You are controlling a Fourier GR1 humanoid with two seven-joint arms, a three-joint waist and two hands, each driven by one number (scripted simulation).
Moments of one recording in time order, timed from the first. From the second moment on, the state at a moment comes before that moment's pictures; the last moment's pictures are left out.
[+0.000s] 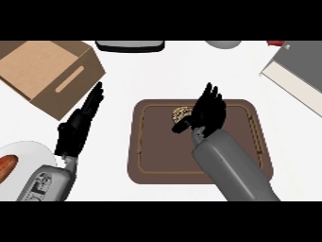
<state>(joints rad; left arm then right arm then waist) -0.21 0.20 -0.20 -1.42 0.00 0.14 0.04 -0.62 -0.01 0.43 -1.09 0.81 -0.33 1.22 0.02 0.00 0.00</state>
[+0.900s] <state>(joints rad) -0.20 0.20 -0.17 -1.42 0.00 0.11 0.02 -0.68 -0.02 0.56 -1.00 0.74 -0.38 1.22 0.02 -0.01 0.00</state>
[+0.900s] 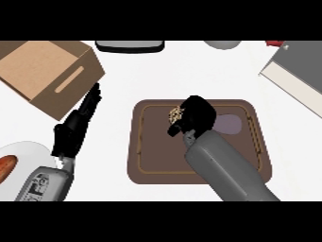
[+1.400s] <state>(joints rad) -0.21 0.19 -0.18 -1.42 -0.01 0.10 0.01 -0.85 -0.06 0.34 -0.75 0.75 -0.41 1.15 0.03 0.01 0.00</state>
